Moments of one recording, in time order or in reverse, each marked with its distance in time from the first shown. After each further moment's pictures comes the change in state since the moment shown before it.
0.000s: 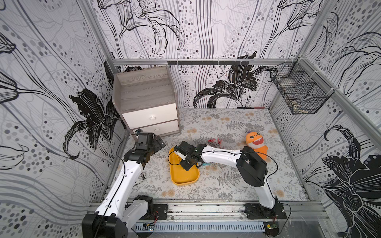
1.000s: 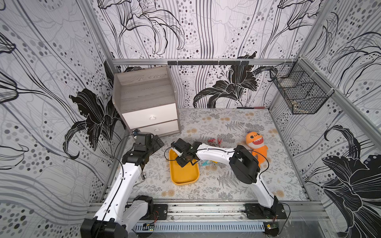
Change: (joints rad) left arm 0.008 -0.036 0.000 0.001 -0.008 -0.026; right arm -0.014 0.105 0.124 0.009 0.019 0.044
